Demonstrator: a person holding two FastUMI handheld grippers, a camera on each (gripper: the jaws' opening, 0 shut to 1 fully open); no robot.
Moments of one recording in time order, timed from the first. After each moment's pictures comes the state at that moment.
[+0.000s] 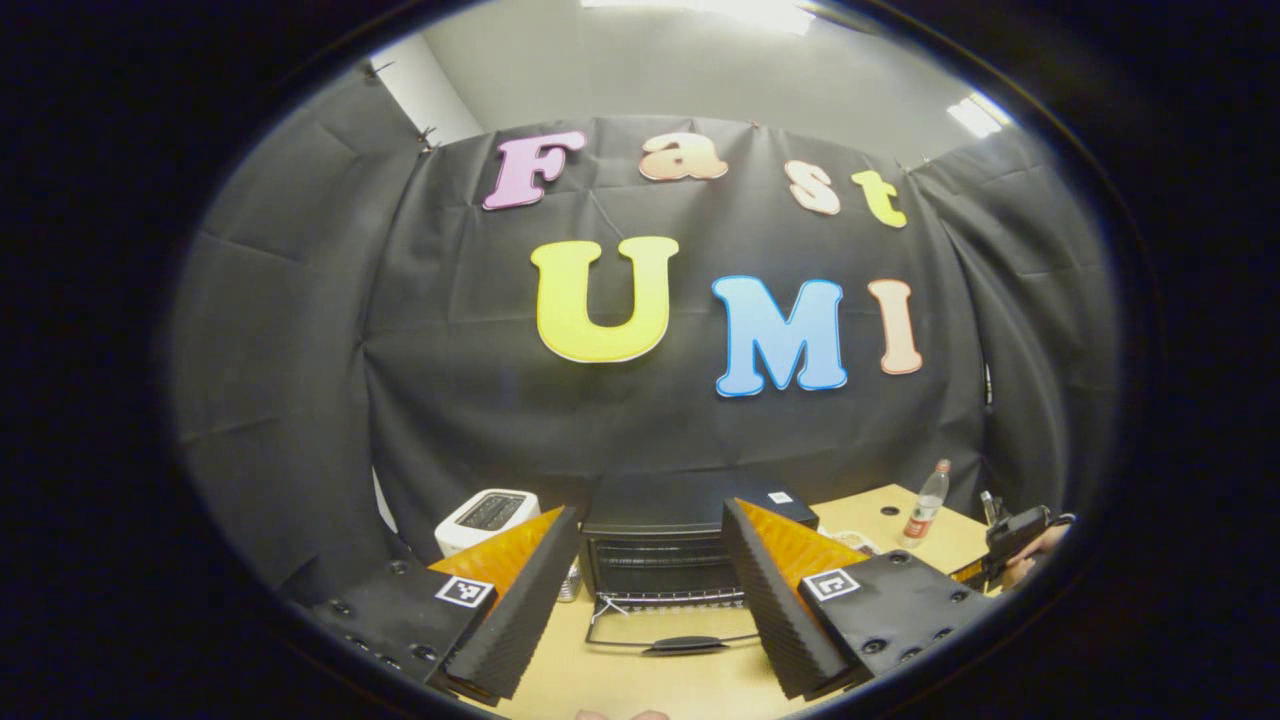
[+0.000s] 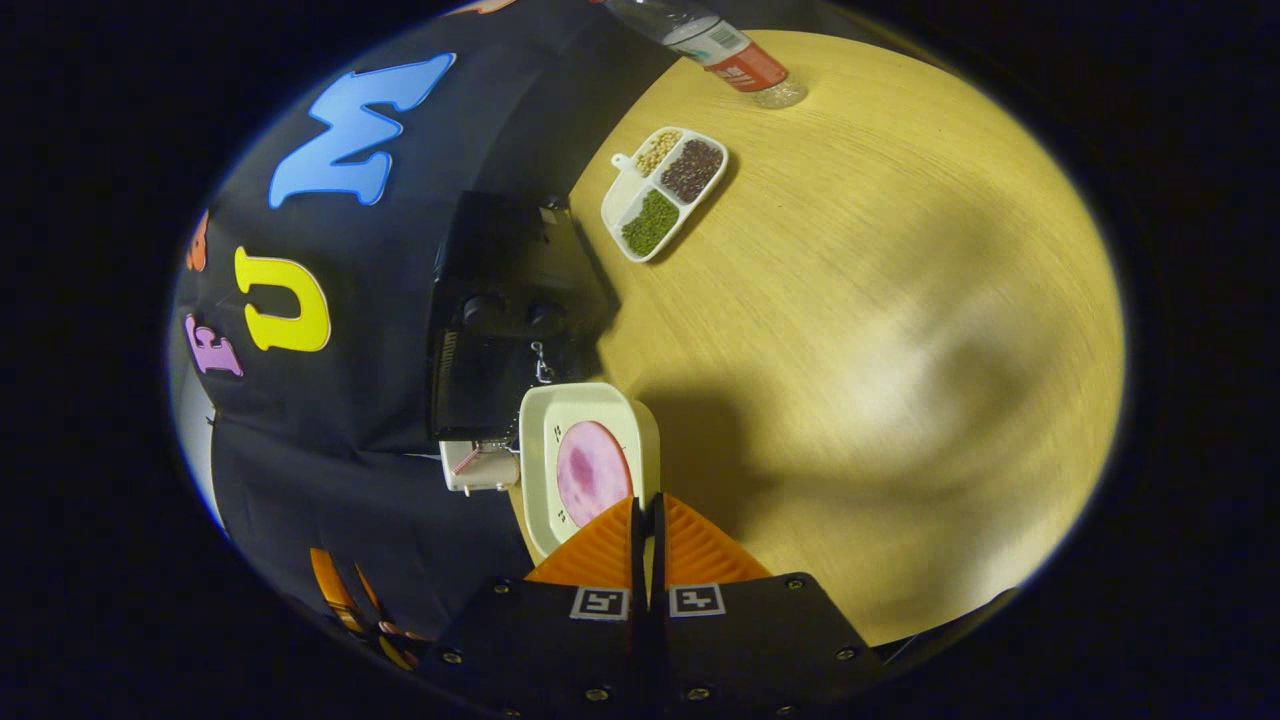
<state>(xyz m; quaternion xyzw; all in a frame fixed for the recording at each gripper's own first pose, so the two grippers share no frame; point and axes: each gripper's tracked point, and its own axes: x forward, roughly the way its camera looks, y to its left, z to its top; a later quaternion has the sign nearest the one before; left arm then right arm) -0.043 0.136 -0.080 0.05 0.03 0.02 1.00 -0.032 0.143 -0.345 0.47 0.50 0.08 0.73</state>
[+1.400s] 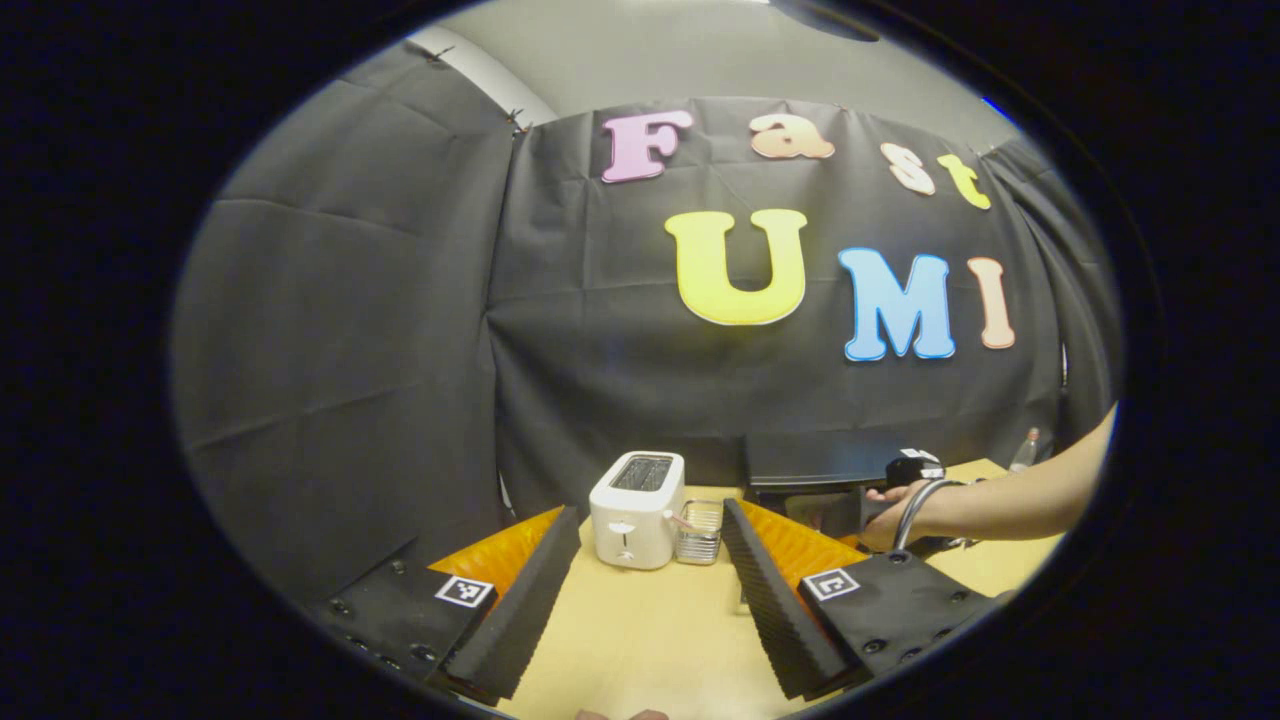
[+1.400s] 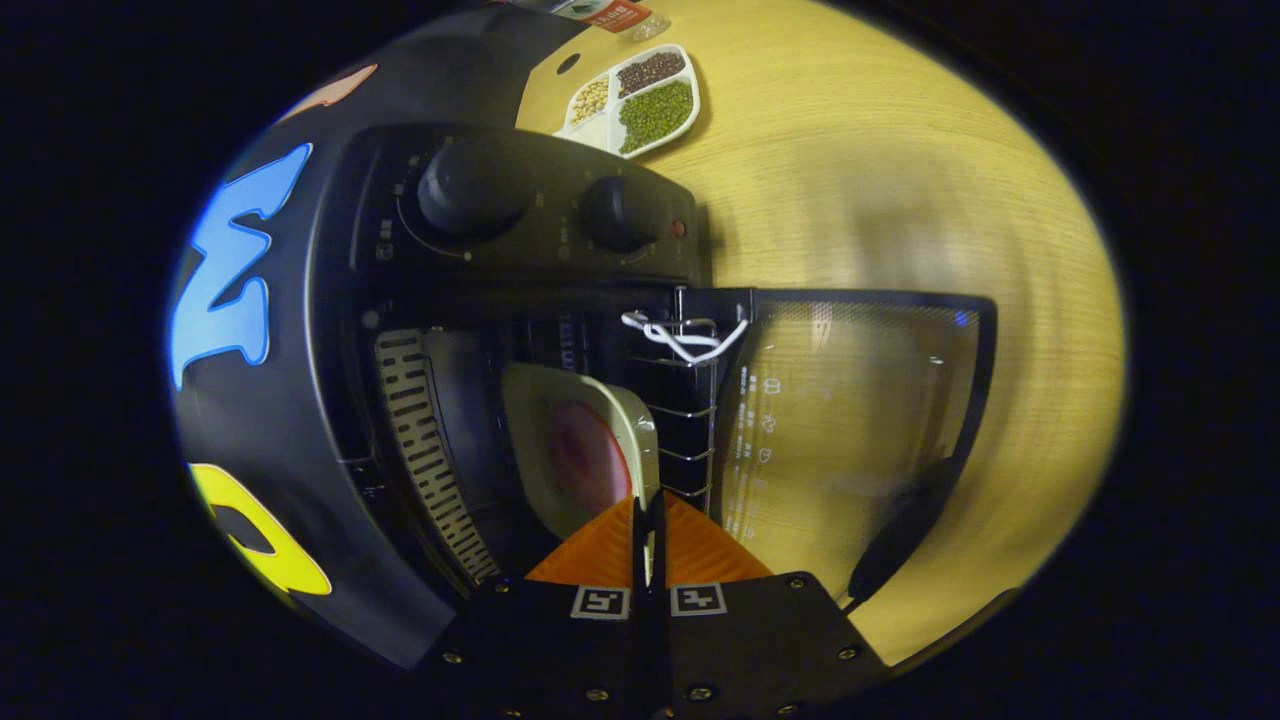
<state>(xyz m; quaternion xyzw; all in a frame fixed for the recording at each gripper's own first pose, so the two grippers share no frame) -0.099 0.306 -0.106 0.06 0.07 0.14 0.99 0.182 0.362 -0.376 0.68 0.34 -0.20 0.62</state>
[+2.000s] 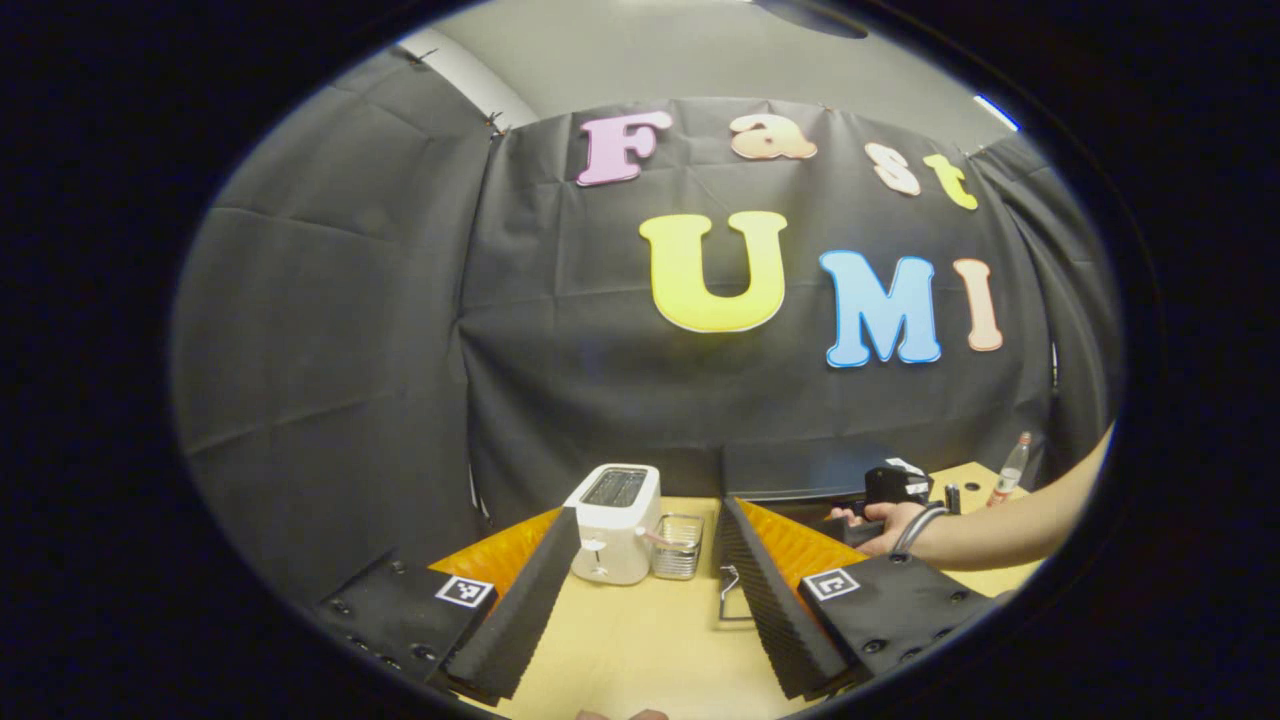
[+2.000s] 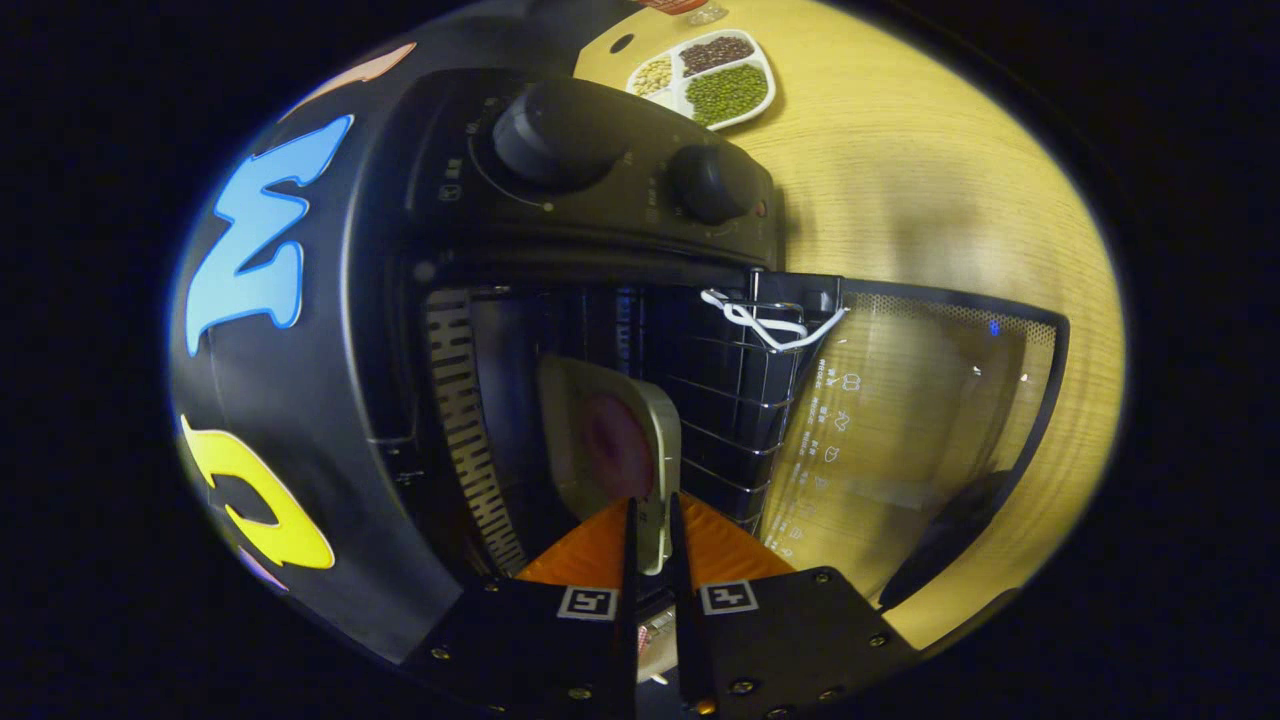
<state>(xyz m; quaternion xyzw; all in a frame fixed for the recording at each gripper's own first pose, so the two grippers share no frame) -0.062 0.280 -0.099 0.06 0.06 0.11 0.99 0.180 0.363 -0.353 0.65 0.35 -0.12 0.67</state>
